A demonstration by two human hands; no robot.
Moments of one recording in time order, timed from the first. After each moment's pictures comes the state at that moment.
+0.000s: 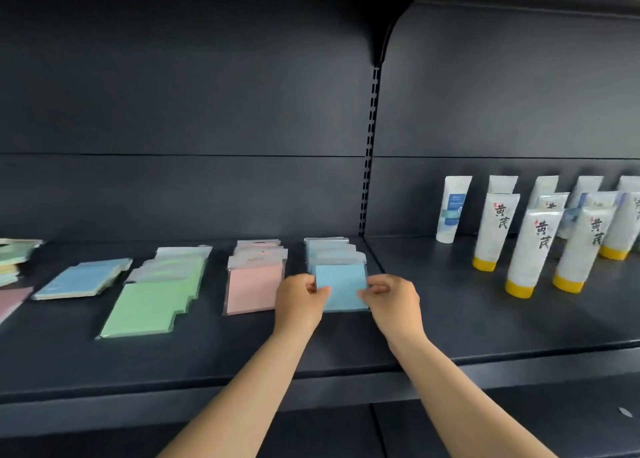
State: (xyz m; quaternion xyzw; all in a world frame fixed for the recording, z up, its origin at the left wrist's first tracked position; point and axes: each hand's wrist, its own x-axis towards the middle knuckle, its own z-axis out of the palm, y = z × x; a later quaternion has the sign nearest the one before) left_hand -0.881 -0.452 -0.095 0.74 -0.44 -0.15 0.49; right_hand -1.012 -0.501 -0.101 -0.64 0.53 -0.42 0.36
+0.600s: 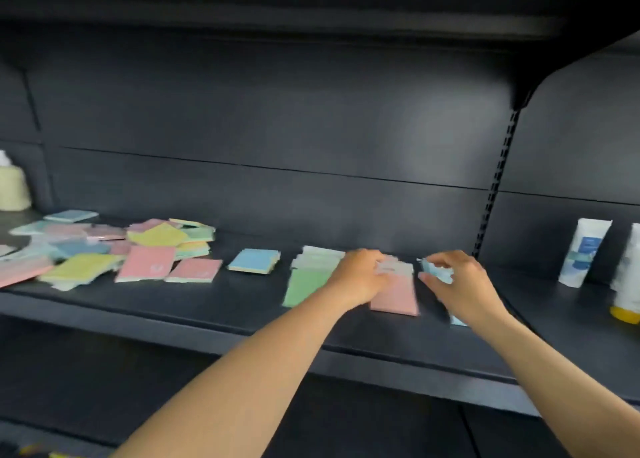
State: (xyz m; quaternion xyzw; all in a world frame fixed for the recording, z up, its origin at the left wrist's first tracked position) left_hand -0.770 -0.342 -0.023 0.73 -0.57 -0.11 0.36; right_hand -0.925 -0.436 -0.035 -0.84 0.40 -0.35 0.11
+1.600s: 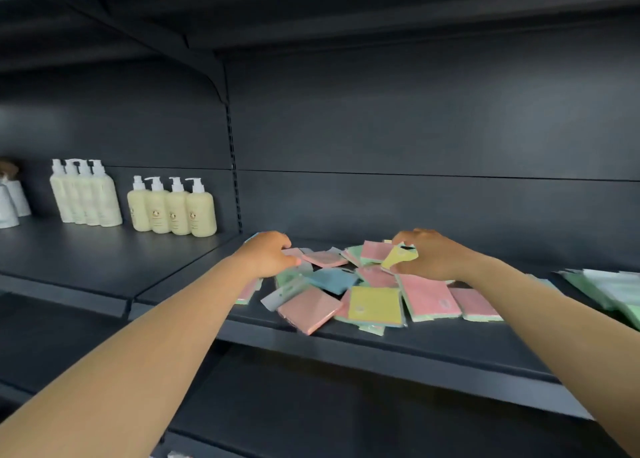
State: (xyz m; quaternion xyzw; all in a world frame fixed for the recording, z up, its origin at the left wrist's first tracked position) left_hand -0.222 -0.032 0.000 0.88 -0.46 -0.02 0.15; right_hand -0.445 -0.213 0.004 -0.95 0.28 -0.11 0.12
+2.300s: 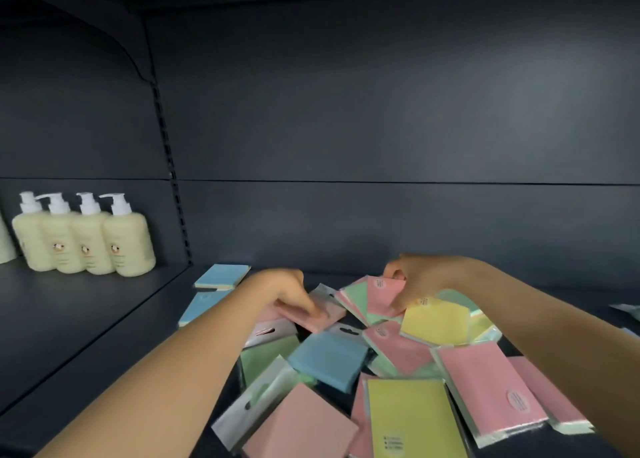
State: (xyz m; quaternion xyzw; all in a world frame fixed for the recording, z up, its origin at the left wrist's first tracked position) left_hand -0.131 -0.203 -0.035 0.86 -0.45 -0.21 0.02; right_hand -0.330 -0.327 -0.009 -0.94 0.32 0.08 0.10
